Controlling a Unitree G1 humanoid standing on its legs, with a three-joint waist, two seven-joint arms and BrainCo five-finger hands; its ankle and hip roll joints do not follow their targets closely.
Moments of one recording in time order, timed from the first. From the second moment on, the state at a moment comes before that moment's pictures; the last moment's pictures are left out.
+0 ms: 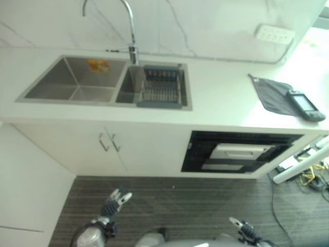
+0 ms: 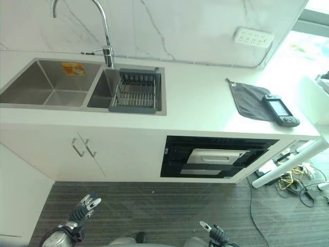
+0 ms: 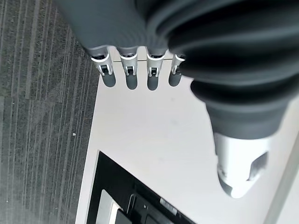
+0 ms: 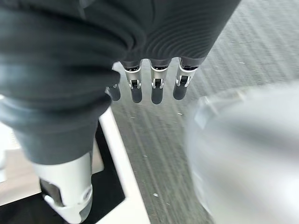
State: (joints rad) left arm 0.15 0.43 -0.16 0.84 -0.61 -0.27 -0.28; right arm 0.03 -0.23 0.11 1.09 0.52 -0.06 0.02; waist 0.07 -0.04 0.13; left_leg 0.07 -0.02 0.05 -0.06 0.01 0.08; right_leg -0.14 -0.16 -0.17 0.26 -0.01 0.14
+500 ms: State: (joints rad) left arm 0.05 0.22 -0.08 1.21 -0.52 -0.22 -0.29; right arm -0.01 -0.26 0.14 1.25 0.37 -0.09 0.10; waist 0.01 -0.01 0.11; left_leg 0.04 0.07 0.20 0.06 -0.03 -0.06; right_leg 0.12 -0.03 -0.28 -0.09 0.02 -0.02
